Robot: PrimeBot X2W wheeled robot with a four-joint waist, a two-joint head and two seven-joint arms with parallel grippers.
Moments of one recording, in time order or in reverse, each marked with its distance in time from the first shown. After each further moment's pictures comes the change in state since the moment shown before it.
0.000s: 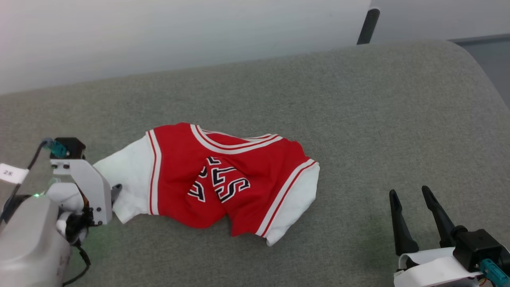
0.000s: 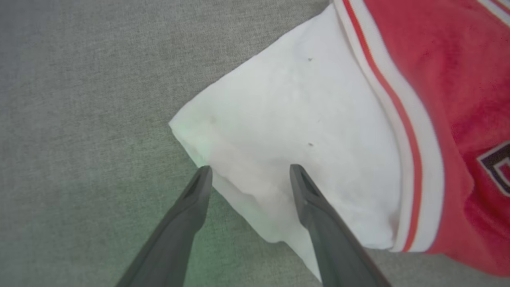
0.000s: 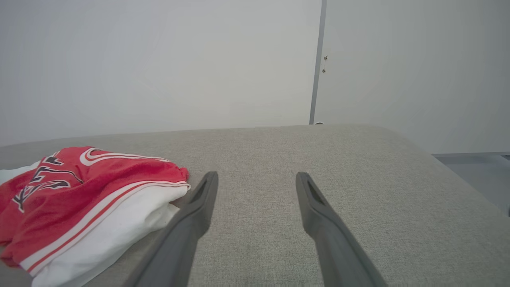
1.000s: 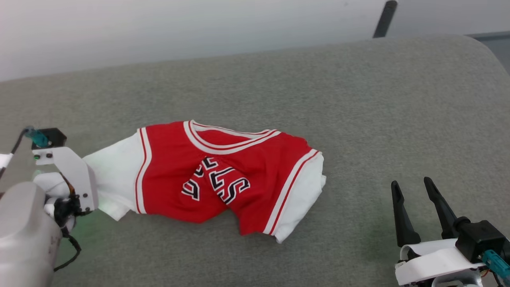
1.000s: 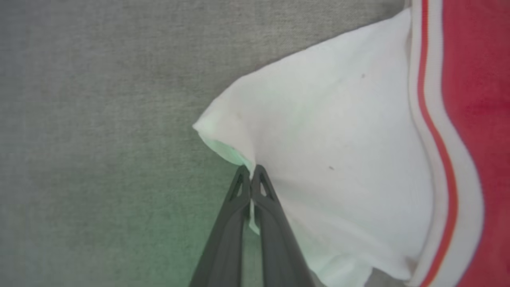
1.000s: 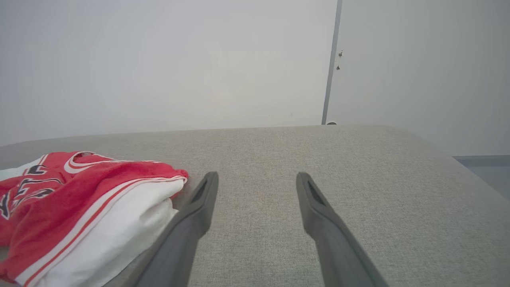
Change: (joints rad) left arm -0.161 -0.013 -0.021 0.259 -0.017 0.016 0.014; right arm -0.033 0.000 -0.006 -0.001 0.008 0.000 0.015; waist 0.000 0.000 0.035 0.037
